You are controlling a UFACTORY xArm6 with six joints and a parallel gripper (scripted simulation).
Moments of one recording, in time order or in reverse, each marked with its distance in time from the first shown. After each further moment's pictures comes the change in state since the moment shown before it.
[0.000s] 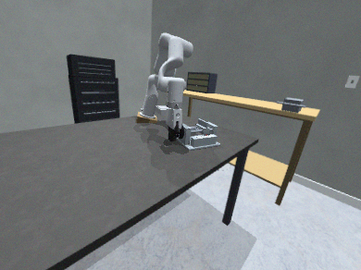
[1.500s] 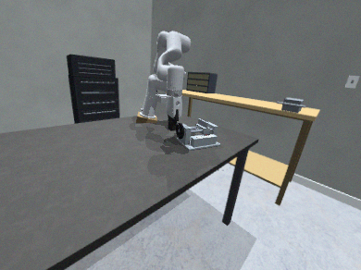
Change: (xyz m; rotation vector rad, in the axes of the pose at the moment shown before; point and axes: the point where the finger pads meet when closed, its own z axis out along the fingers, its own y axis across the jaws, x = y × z) arm 0.000 0.011 -0.054 -0.005 -0.001 0.000
